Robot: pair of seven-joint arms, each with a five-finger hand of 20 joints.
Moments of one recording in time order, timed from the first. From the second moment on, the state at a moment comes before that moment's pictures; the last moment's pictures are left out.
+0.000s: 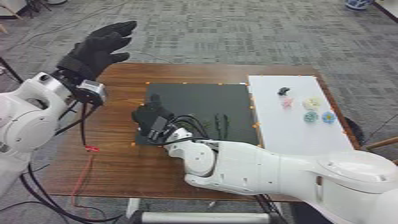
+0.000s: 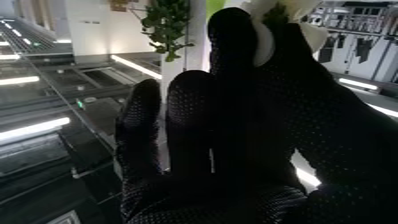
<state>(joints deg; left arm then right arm) 84.5 -34.7 -83.5 -110.4 42.6 -6.1 -4.2 -36.4 -79.1 -7.2 -73.9 -132.7 26.0 29.4</state>
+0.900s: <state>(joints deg) 87.7 -34.9 -86.6 -111.2 42.6 -6.5 -4.6 -35.7 -78.2 -9.1 -76.5 -133.0 21.6 32.2</state>
